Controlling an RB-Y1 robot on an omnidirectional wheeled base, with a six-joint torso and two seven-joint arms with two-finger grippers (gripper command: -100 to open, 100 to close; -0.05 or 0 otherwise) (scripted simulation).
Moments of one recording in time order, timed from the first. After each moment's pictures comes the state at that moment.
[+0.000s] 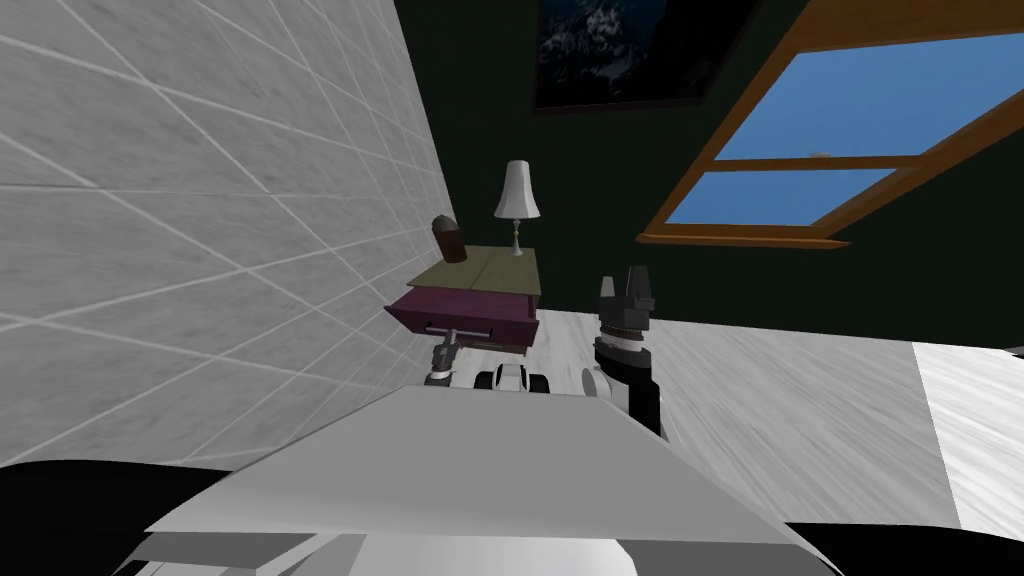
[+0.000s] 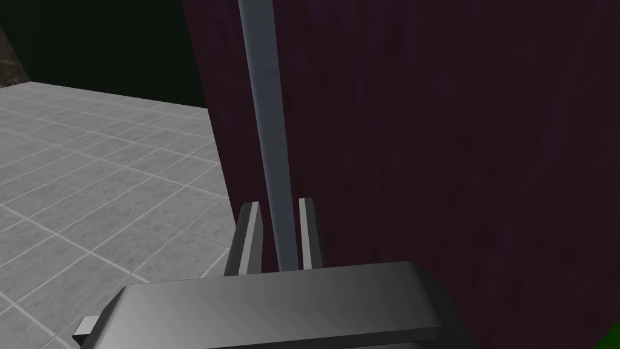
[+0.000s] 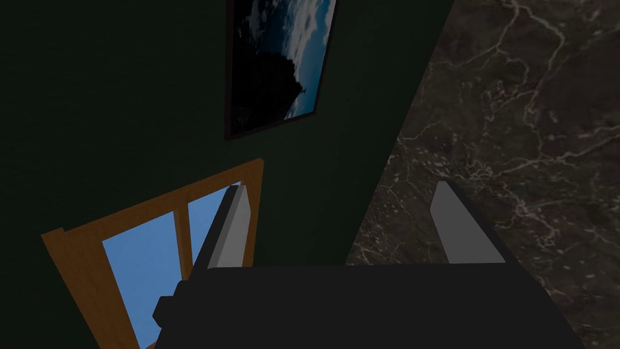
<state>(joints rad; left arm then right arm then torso) 0.35 0.13 -0.03 -1.19 -0.04 -1.29 0.17 0.53 0.00 0.04 -2.39 0.04 -0.50 0.09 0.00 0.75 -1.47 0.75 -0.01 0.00</state>
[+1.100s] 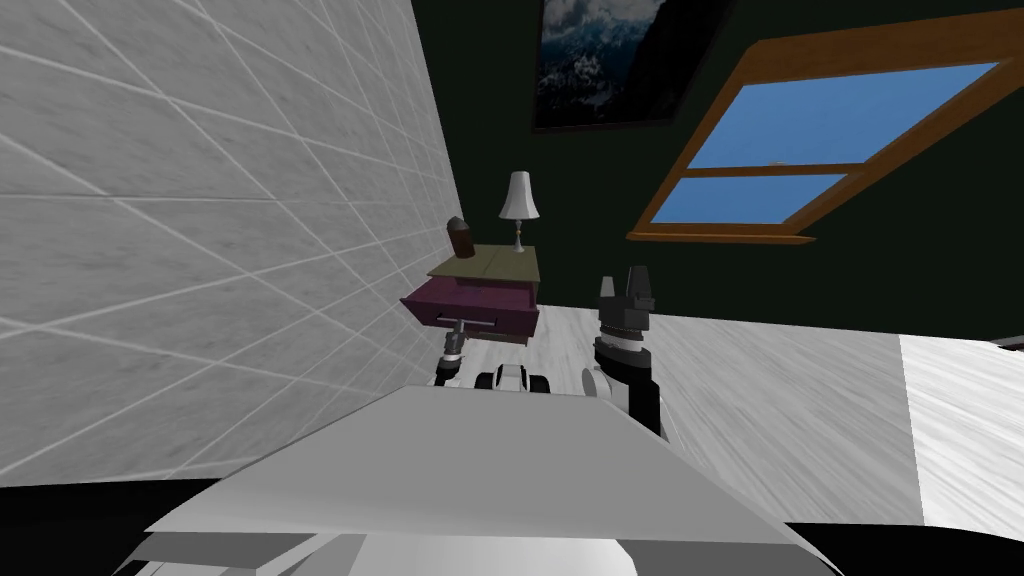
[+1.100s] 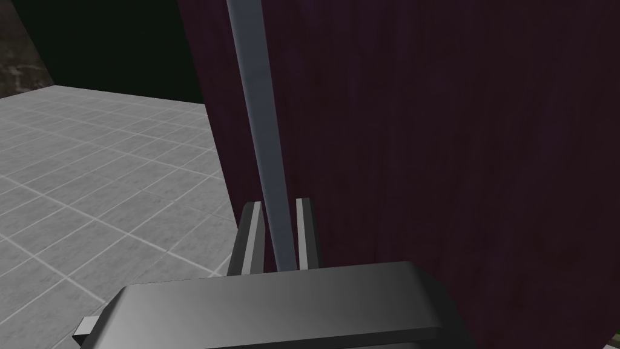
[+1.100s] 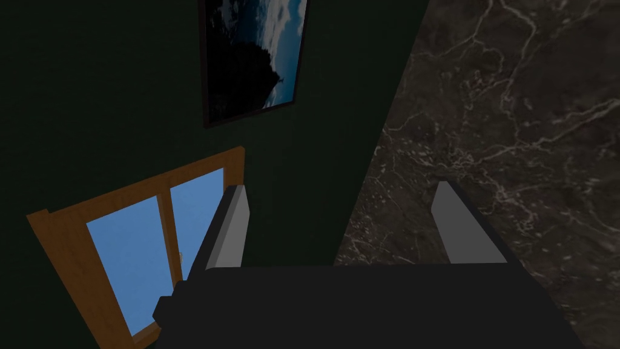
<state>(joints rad) 0.12 0.09 0.03 -0.96 -0.08 -1.30 0.15 0.53 0.00 0.04 -2.39 0.04 -0.50 0.09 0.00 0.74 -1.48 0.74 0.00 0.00</state>
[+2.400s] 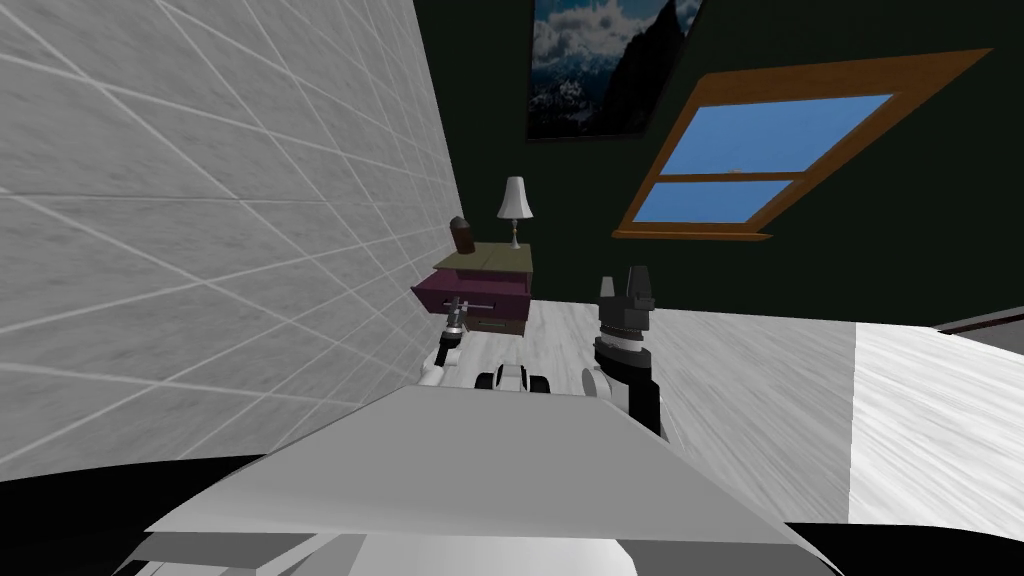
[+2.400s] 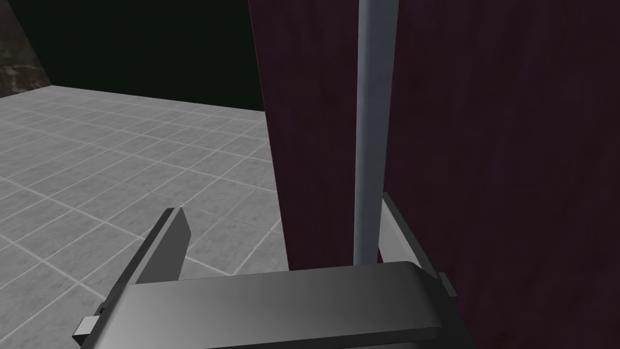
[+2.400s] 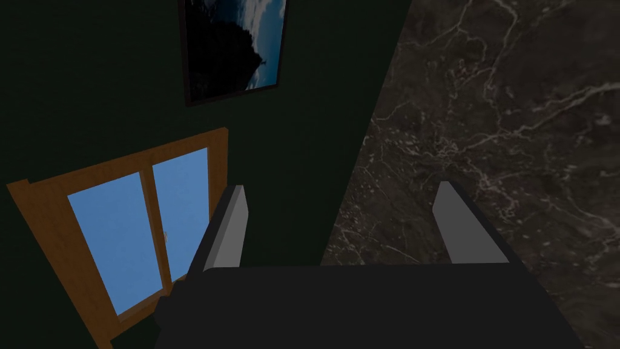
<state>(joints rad) -0.10 0.16 0.08 -0.95 -0.04 -1.07 0.18 0.53 0.00 0.04 -2.39 0.04 -0.50 0.09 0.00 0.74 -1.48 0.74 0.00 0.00</state>
